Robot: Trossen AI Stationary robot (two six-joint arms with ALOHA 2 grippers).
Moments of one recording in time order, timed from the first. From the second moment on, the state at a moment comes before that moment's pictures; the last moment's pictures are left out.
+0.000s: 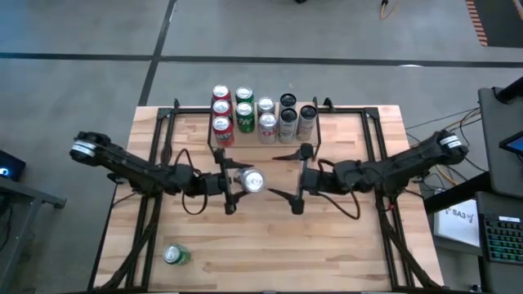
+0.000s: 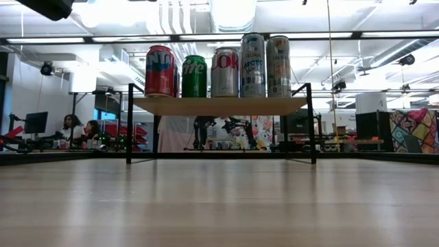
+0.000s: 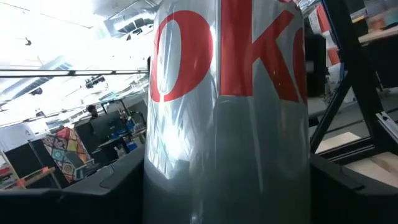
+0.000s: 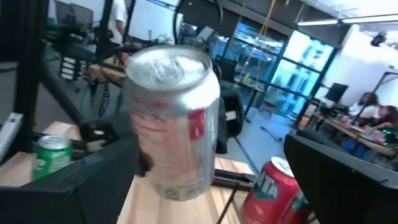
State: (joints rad) left arm -0.28 1.31 0.63 0.96 -0.35 0.51; right arm 0.29 1.37 1.02 0.45 0.41 -0.36
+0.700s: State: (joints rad) left arm -0.25 1.35 0.67 0.98 -0.44 0.54; right arm 0.19 1.57 1.16 0.59 0.25 -0.27
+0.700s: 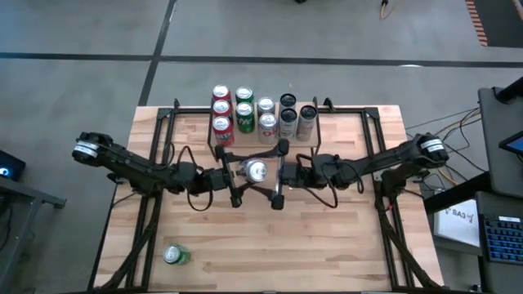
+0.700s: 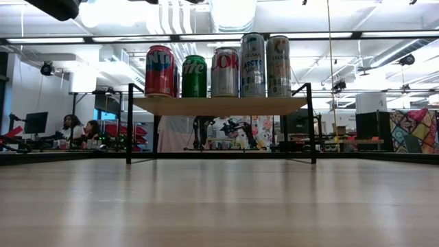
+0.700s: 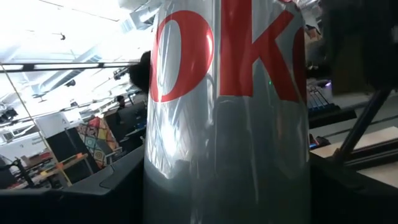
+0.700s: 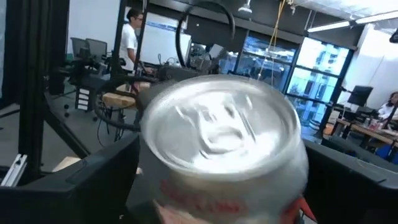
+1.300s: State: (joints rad) left arm -0.25 1.35 0.69 0.97 -0.46 0.55; right arm 0.15 1.52 1.16 0.54 0.10 -0.21
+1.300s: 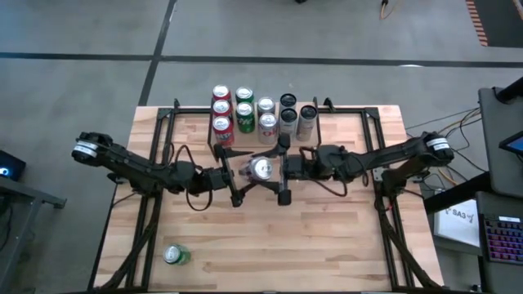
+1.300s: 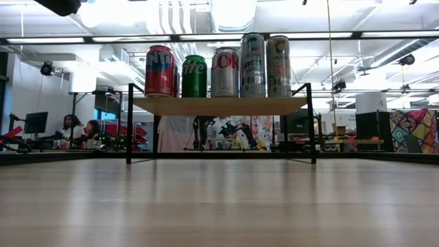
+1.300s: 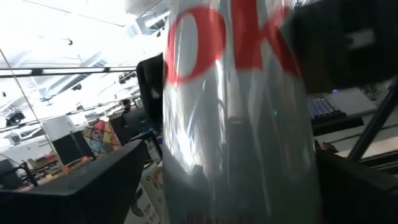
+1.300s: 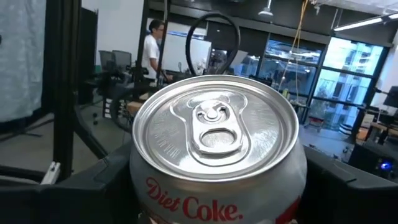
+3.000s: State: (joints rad) left arm 0.06 1.06 0.70 0.67 -0.49 0.63; right arm -0.83 1.61 1.78 -0.38 -0.61 -0.27
